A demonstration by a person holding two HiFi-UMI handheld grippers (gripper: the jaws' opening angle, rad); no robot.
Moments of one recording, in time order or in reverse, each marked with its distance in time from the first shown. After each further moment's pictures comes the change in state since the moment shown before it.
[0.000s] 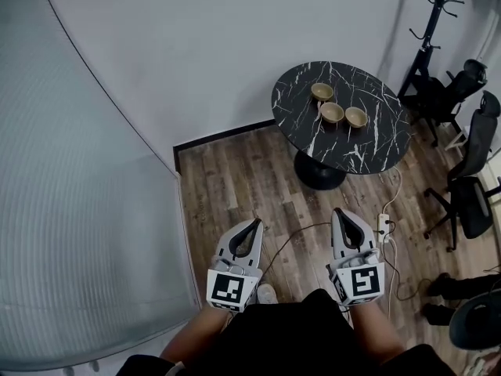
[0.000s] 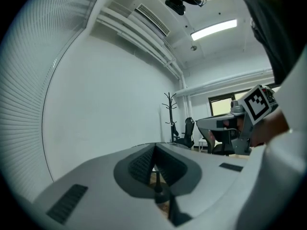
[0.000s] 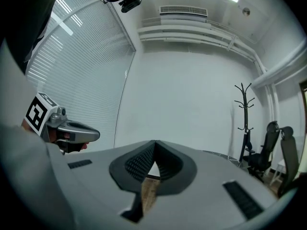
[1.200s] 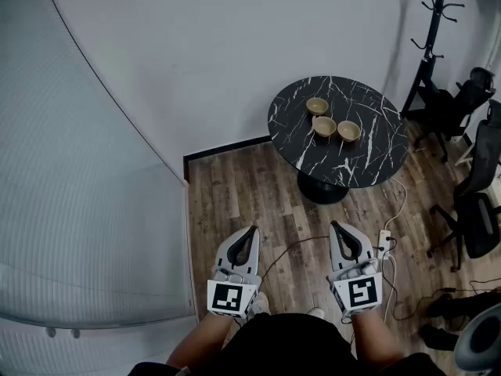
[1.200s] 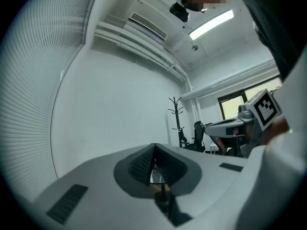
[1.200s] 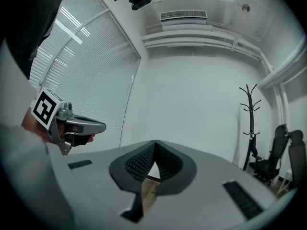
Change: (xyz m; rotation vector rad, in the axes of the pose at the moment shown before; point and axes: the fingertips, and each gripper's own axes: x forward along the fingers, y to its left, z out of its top) left arm 0.020 -0.081 0.033 0.024 -0.058 0.171; right arm -0.052 -0.072 0.002 -0.008 -0.053 0.153
